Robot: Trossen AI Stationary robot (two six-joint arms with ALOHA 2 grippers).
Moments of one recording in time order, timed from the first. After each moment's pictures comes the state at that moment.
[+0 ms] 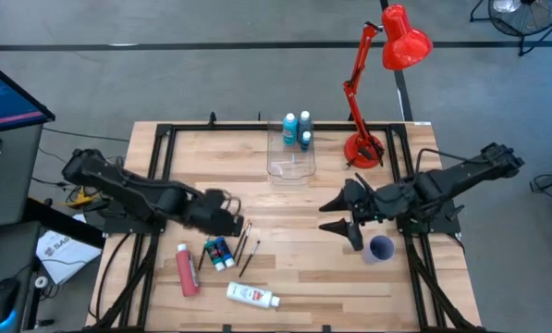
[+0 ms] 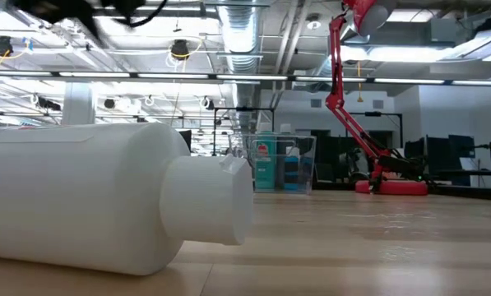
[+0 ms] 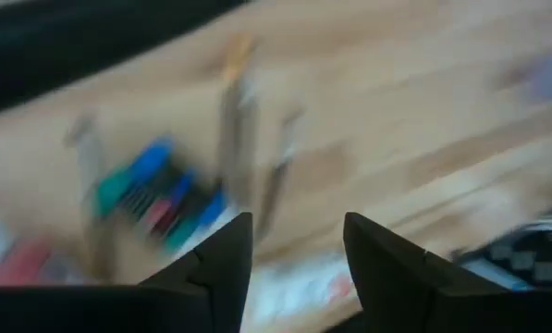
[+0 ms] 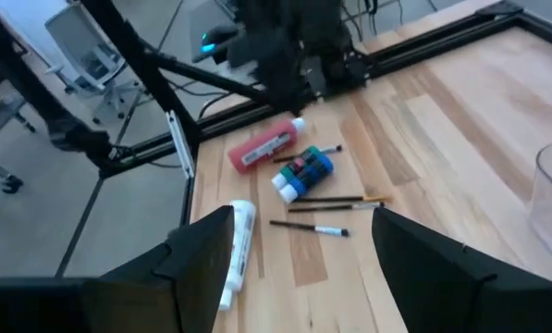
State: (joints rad) left arm -0.38 1.39 1.24 -1.03 -0.13 -1.72; right arm 0.41 1.11 1.07 -0.38 0.31 0.53
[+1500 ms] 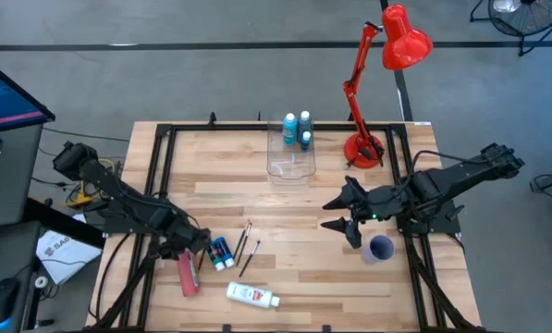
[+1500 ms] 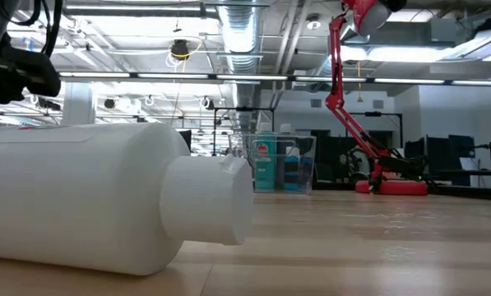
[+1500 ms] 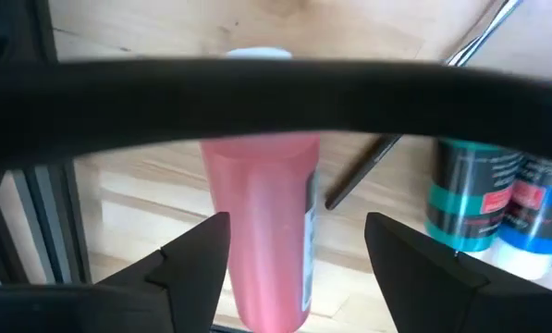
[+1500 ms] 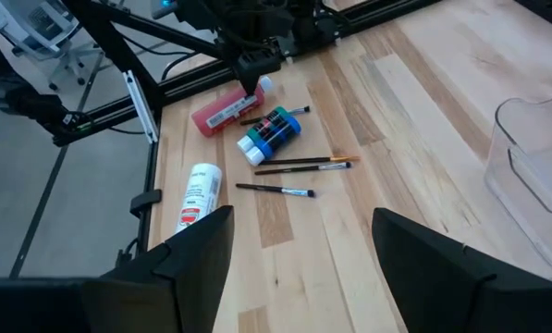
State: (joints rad) left arm -0.53 1.19 0.66 -0.82 0.24 -2.40; right arm 0.40 1.12 1.07 -0.52 0.31 0.55
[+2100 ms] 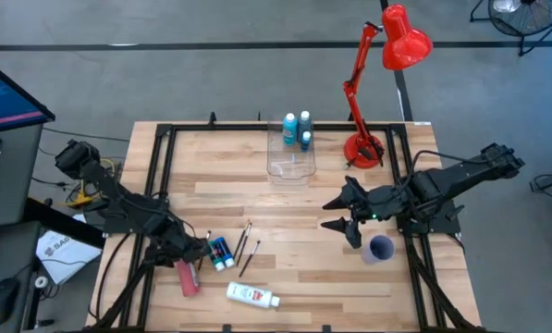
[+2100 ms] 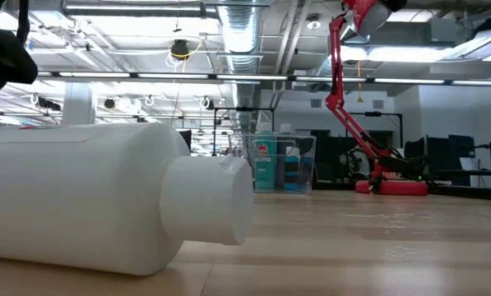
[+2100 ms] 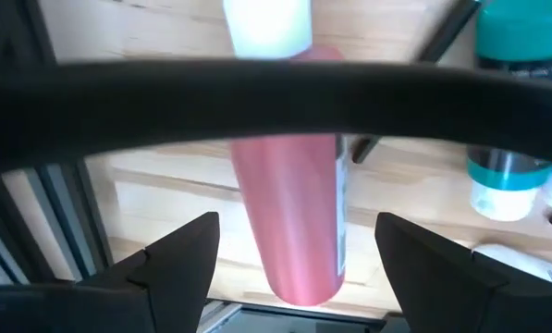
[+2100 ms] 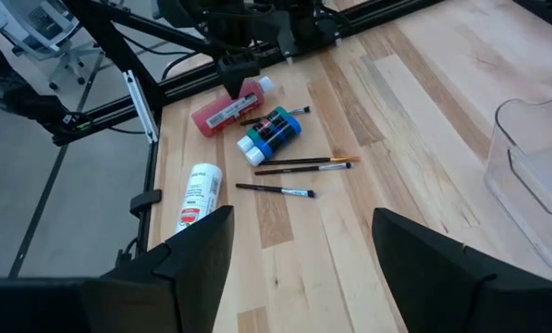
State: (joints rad) left arm -0.62 1.19 0.66 -0.75 0.24 -2.41; right arm 0.40 1.12 1.08 -0.52 0.31 0.55
